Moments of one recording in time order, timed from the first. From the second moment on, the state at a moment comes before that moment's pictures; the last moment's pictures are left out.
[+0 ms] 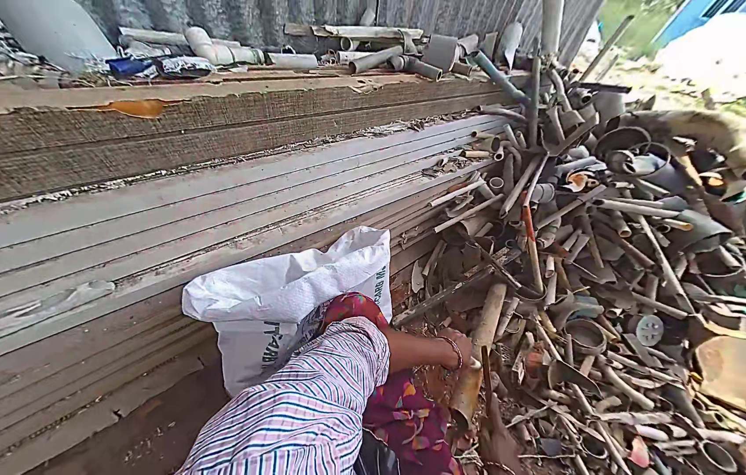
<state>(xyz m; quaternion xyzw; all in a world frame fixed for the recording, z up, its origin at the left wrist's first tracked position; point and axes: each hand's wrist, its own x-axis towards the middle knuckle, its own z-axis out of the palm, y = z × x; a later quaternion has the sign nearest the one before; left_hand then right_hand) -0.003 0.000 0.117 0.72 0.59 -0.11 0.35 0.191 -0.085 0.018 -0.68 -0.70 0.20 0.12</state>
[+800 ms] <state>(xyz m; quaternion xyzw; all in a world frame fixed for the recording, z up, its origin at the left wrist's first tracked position) -0.264 -0.181 0.350 0.45 0.89 -0.02 0.10 0.217 -0.124 0.042 -0.76 -0.58 0.20 0.20</state>
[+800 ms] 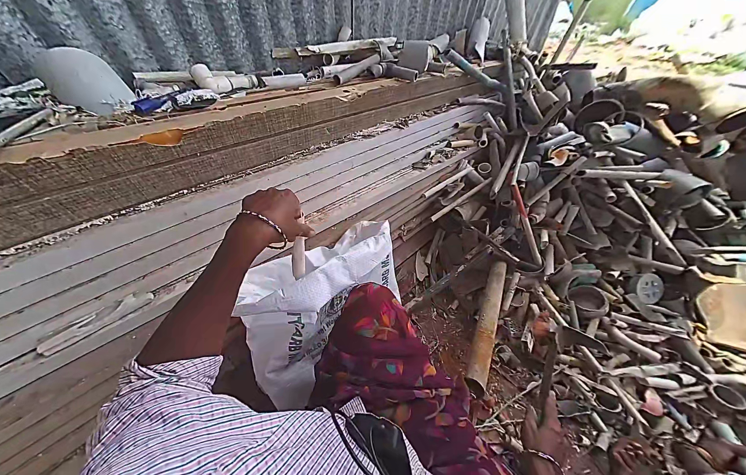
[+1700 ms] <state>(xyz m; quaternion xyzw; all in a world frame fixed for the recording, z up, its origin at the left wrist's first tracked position) 0.007 0.016 0.213 0.77 0.55 -0.30 0.11 0.211 -0.106 0.045 -0.75 -0.25 0.44 0.43</state>
